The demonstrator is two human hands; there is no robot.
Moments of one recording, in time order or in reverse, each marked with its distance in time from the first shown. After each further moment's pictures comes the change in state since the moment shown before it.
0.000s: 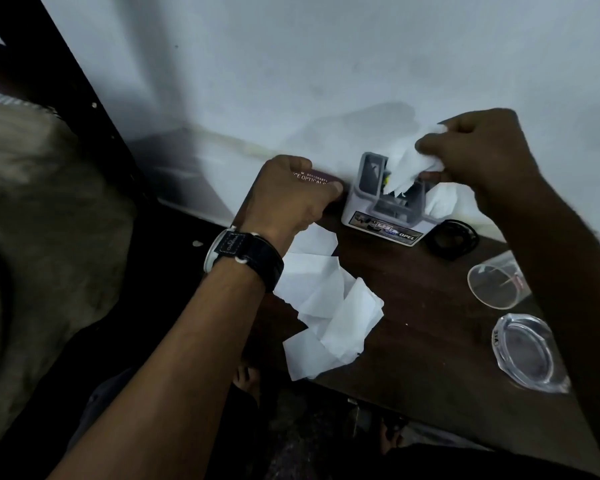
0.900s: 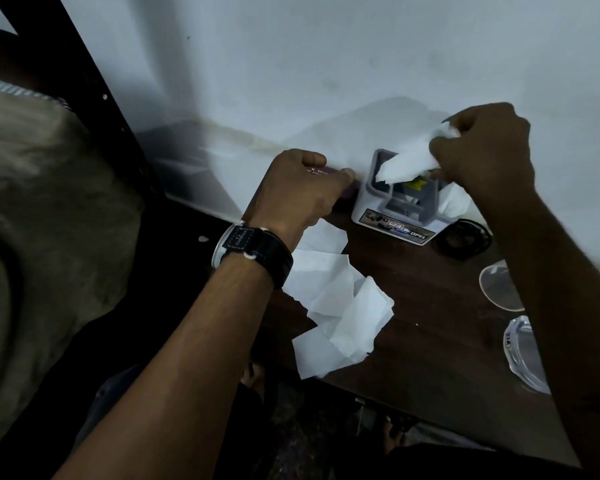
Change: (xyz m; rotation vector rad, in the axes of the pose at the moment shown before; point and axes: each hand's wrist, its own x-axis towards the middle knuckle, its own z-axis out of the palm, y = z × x) left_hand 0.000 0.004 -0.005 0.038 0.018 -0.022; right_hand -0.003 0.002 0.017 -0.431 0.182 -0.167
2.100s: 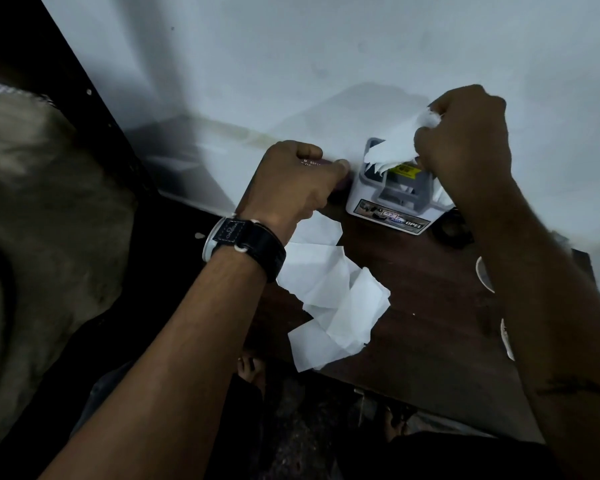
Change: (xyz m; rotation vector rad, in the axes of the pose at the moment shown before) left_hand -0.004 0.004 0.002 0.045 -0.013 0.000; right_hand 0.000 0.003 0.014 -0.082 0.031 -0.079
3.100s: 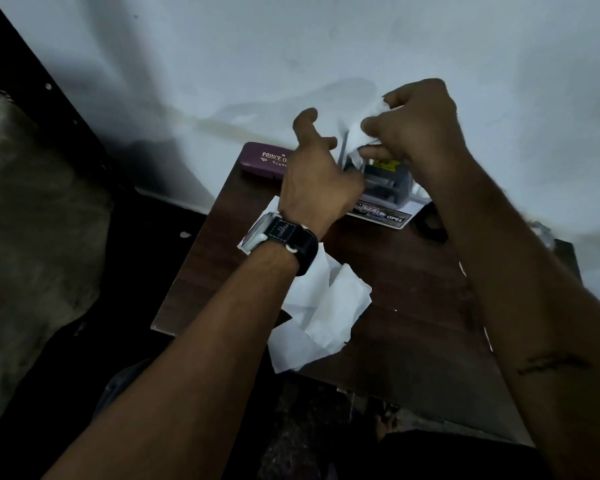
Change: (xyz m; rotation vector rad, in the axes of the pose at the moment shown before) left_hand 0.007 -0.002 0.062 0.148 0.053 0.310; right_hand 0.014 -0.012 0.016 0.442 -0.215 0.312
